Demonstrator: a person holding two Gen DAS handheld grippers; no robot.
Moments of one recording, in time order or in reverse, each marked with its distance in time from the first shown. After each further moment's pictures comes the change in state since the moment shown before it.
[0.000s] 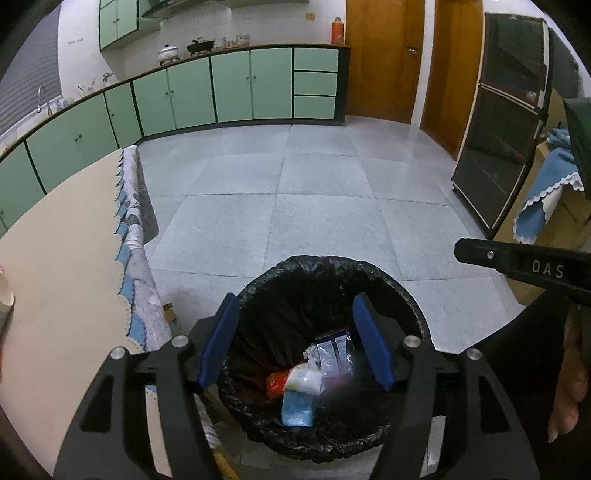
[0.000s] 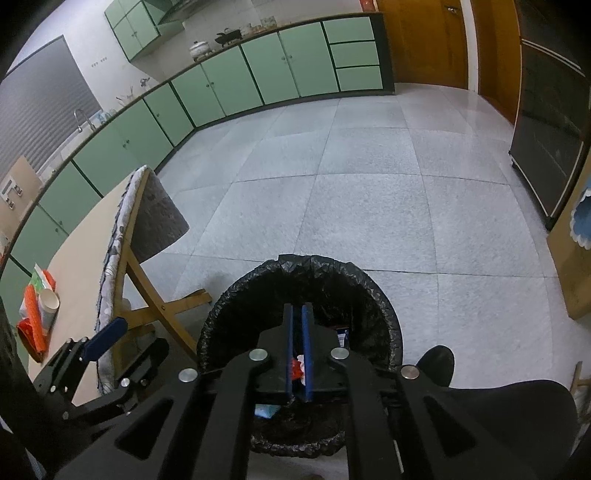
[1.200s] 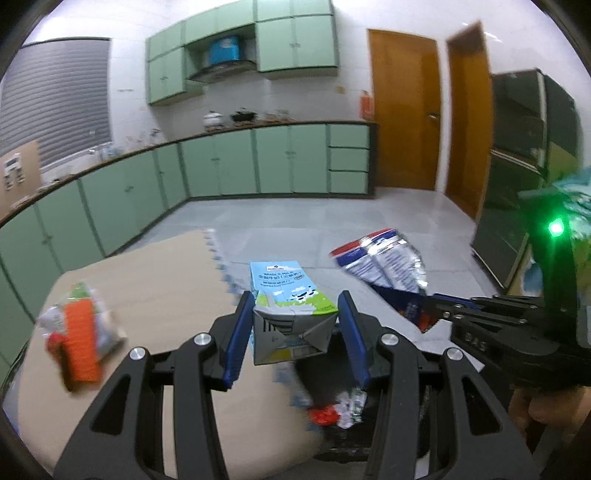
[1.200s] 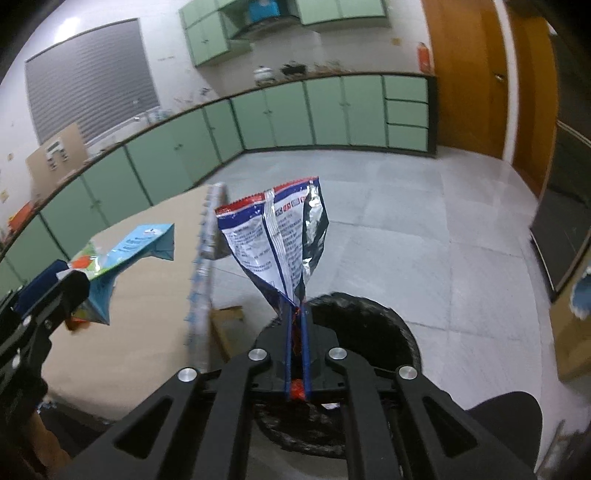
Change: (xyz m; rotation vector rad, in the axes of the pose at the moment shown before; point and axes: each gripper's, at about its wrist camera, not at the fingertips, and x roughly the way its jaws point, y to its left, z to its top) left arm -0.169 0.018 0.017 -0.023 -0.277 0.119; right arm -0.074 0.082 -0.019 -0.187 -0.147 0.042
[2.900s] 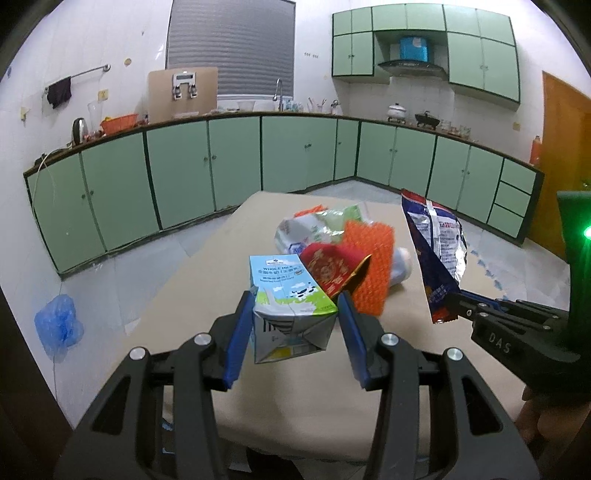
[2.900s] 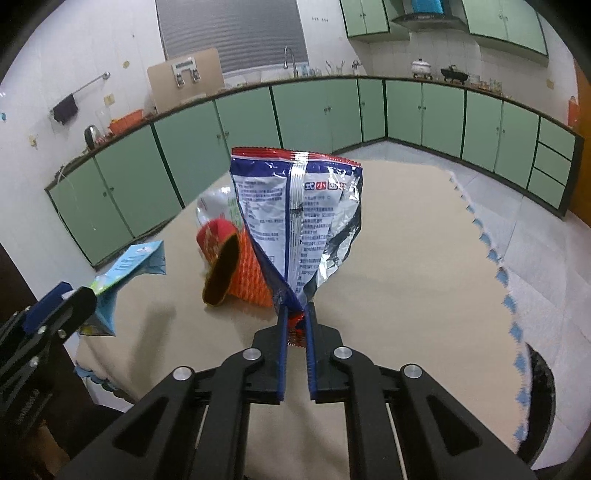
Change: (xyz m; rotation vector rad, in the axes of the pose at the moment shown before) left arm -0.123 0.258 -0.094 -0.403 0.024 0.548; right arm 0.048 0.317 -0.040 -0.398 0.045 0.380
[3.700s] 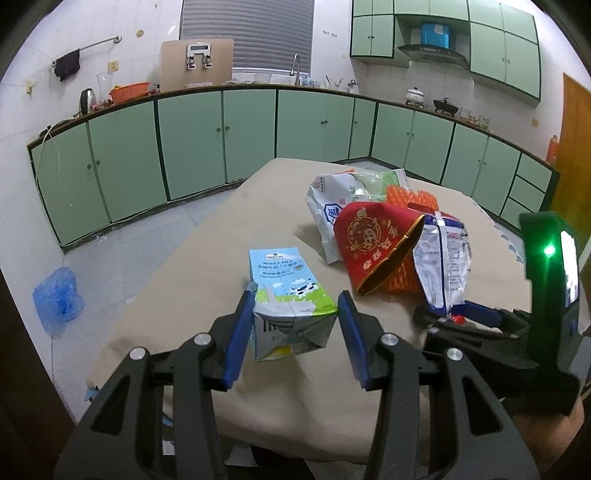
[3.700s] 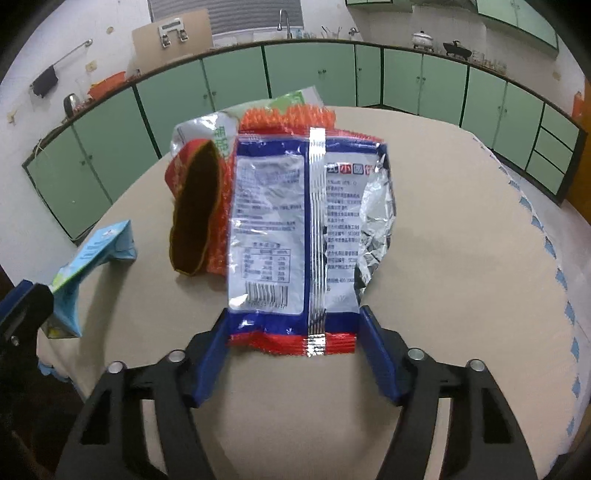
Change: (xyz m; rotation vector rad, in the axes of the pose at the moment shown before) left arm 0.047 0.037 -0.027 -0.057 0.099 0.036; right arm 0.091 0.027 -0.017 -0.002 0.140 -0.065
